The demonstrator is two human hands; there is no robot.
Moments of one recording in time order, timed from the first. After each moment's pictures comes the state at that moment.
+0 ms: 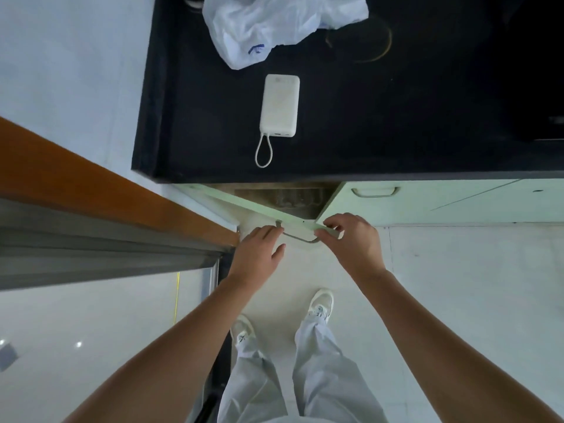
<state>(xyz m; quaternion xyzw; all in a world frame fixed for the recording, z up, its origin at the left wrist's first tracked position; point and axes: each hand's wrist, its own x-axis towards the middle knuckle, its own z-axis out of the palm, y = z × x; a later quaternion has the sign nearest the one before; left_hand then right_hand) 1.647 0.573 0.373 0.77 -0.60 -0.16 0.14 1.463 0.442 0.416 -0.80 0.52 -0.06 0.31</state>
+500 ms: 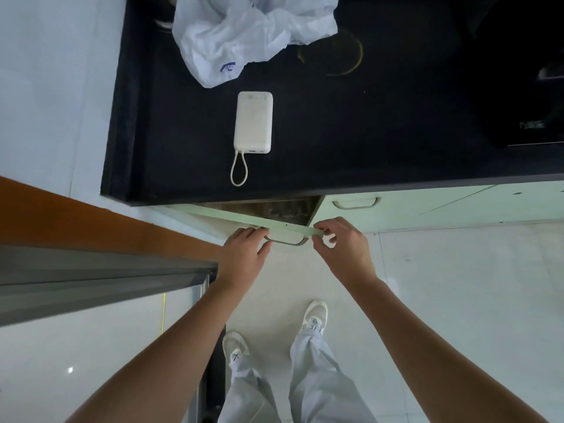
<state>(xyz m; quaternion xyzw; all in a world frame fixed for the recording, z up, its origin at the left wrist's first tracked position) 1.650 0.534 0.369 0.79 -0.58 -0.10 0.20 1.450 0.424 0.404 -0.78 0.50 -0.15 0.34</state>
